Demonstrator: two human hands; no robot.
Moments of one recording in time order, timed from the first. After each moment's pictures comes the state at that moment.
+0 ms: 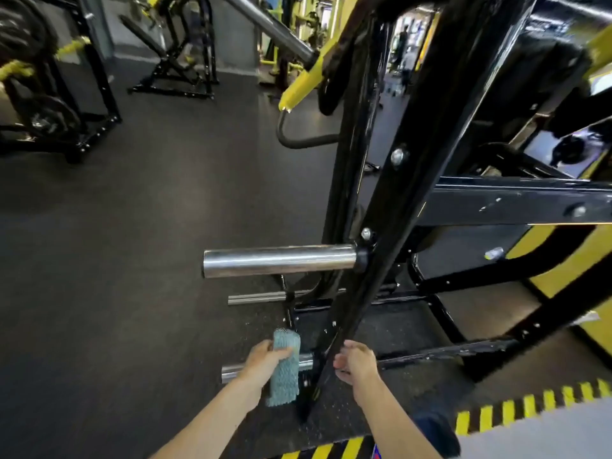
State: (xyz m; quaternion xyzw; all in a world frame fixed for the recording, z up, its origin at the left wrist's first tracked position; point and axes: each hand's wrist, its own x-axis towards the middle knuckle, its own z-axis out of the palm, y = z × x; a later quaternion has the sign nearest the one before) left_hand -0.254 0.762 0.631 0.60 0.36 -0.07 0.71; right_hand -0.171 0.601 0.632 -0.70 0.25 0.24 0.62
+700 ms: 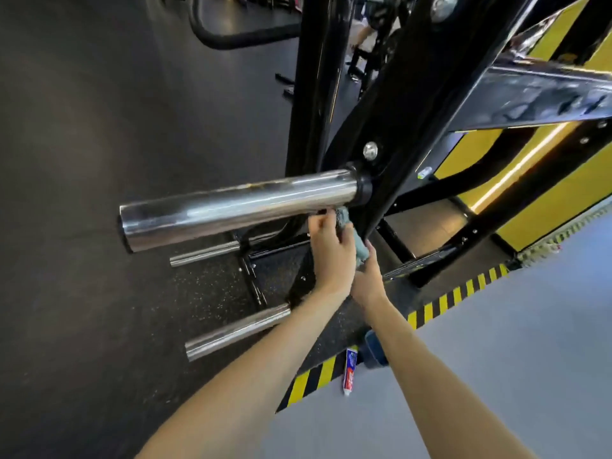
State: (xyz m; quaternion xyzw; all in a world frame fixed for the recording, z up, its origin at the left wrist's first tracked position) left_hand -0.122 0.688 0.658 0.73 0.11 0.20 0.65; right_hand -0.122 0.611 0.619 -0.79 0.09 0.04 0.61
